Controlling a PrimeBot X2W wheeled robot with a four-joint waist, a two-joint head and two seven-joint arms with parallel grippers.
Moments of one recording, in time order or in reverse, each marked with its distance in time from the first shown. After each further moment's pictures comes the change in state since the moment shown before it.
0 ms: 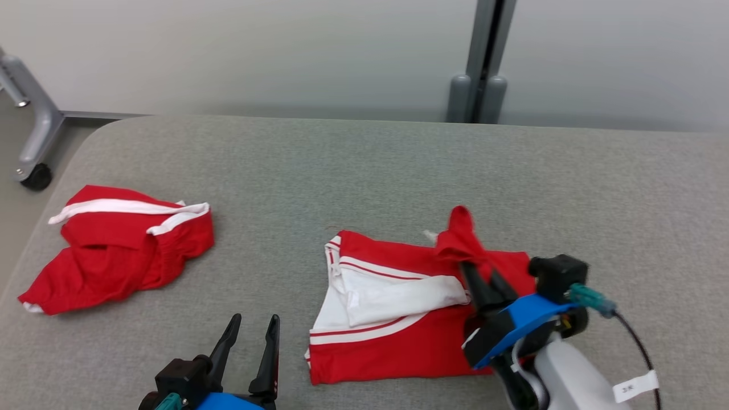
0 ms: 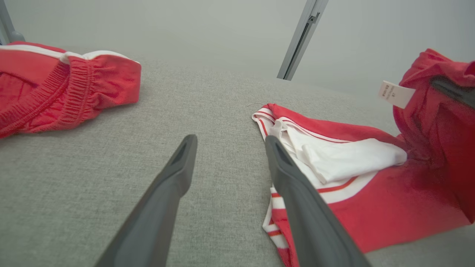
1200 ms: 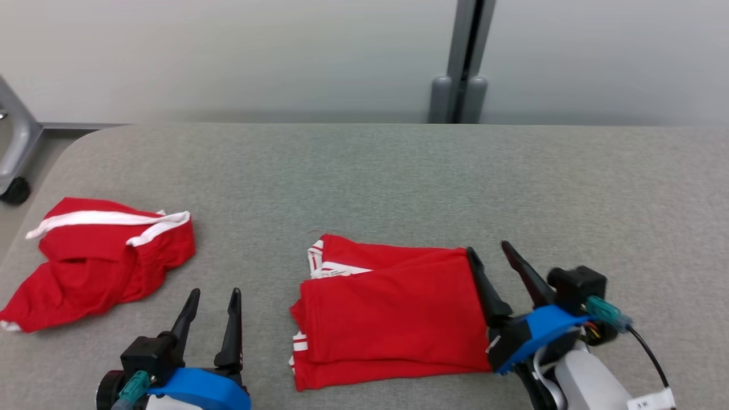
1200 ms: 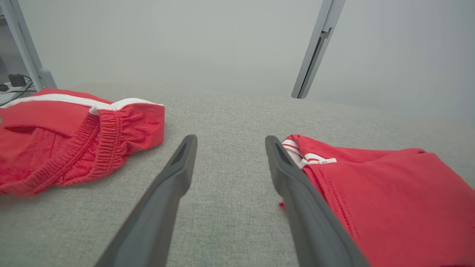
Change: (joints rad) left arm -0.060 0.010 0.113 0.025 0.077 0.000 0.000; right arm 0.014 0.000 -0.058 0.051 -0.131 0.000 -0.049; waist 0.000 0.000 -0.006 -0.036
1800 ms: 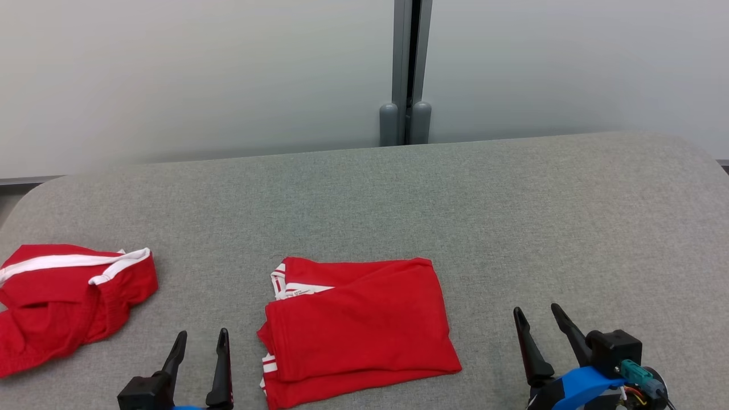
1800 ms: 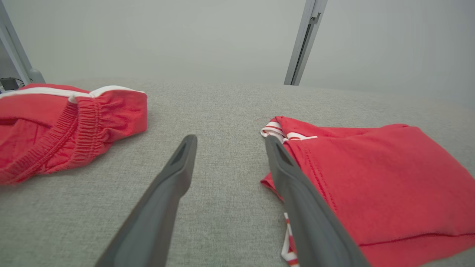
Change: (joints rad) left arm 0.107 -0.056 0.128 0.005 0.129 0.000 0.000; right arm 0.221 0.000 -0.196 -0.062 -0.180 0.000 0.000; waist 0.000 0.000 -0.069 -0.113
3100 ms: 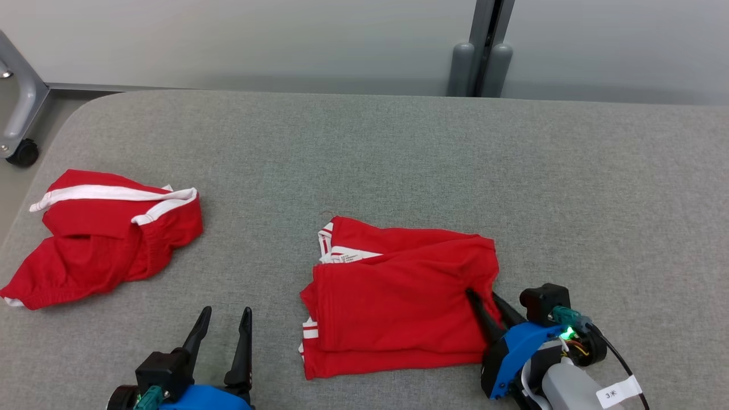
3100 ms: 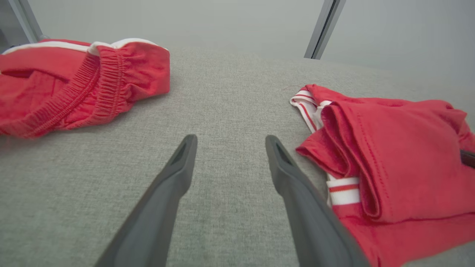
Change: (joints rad) left arm -0.067 0.044 -0.133 0.005 -0.081 0.000 0.000; right arm -0.300 -0.002 0.278 0.392 0.141 0.000 0.013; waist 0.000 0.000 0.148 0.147
